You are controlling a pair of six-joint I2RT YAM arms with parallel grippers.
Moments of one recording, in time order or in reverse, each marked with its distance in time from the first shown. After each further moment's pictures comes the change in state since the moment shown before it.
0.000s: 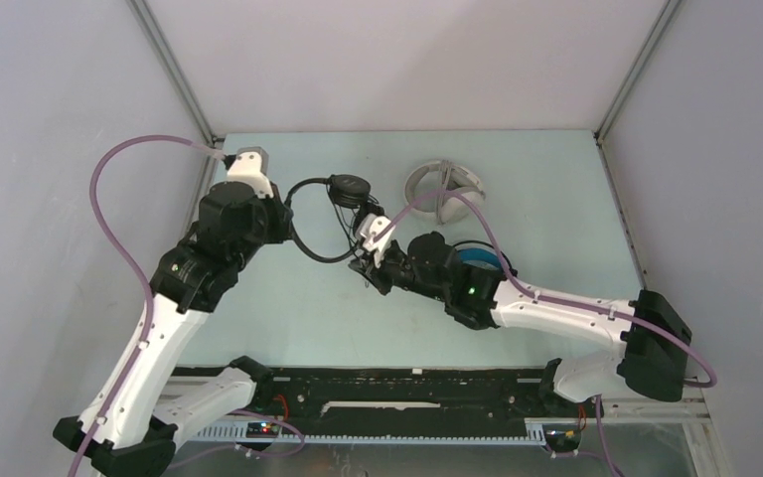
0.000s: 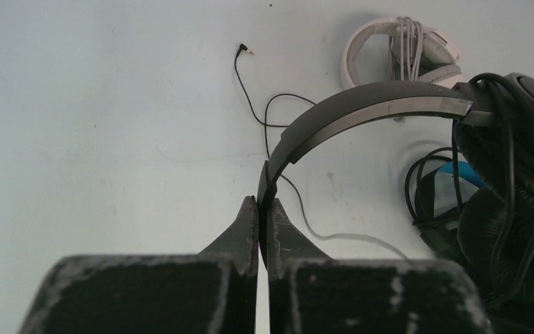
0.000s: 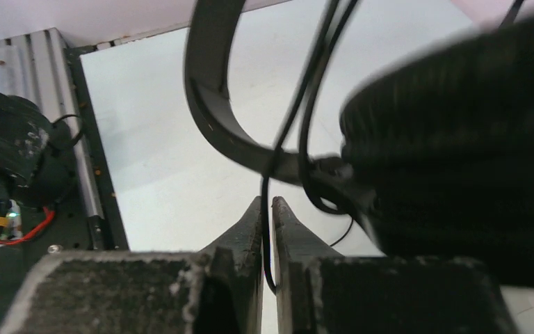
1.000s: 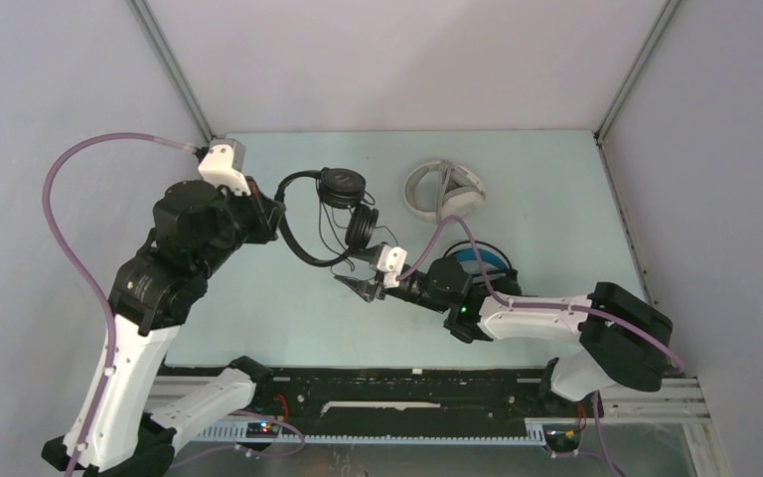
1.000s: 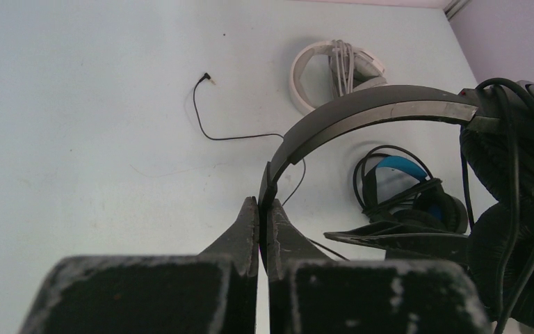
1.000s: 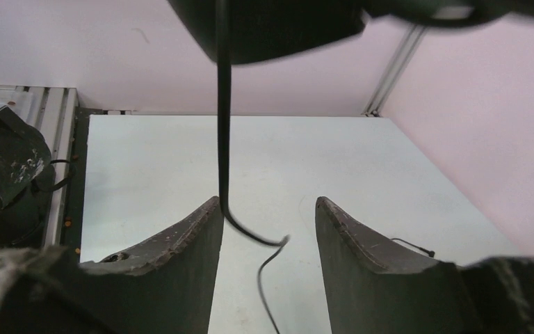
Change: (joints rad) left arm 0.004 -0.025 0.203 -0.138 0.109 0.000; right arm -0.010 0.091 -0.274 0.727 -0.134 -0.204
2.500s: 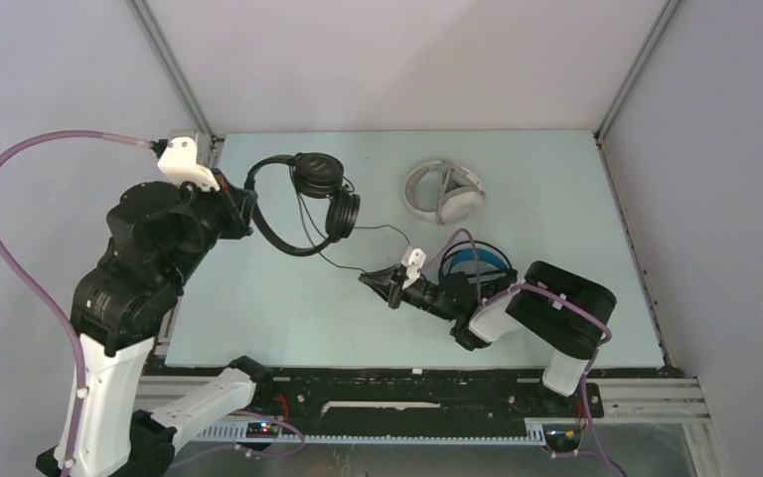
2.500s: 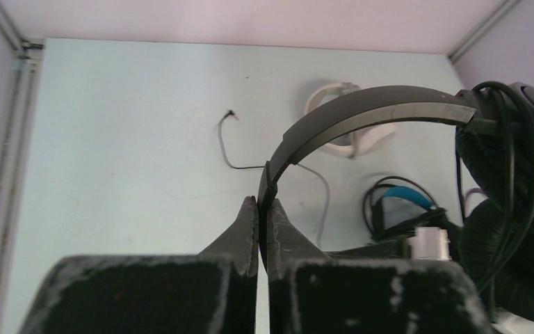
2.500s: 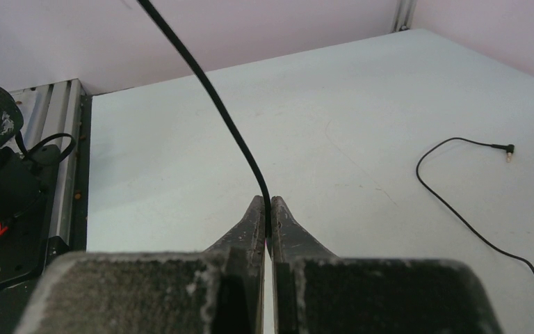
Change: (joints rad) left arm 0.000 0.017 0.193 -0.084 -0.078 0.044; right arm -0.113 0.326 -0.201 0.502 -0.030 0.293
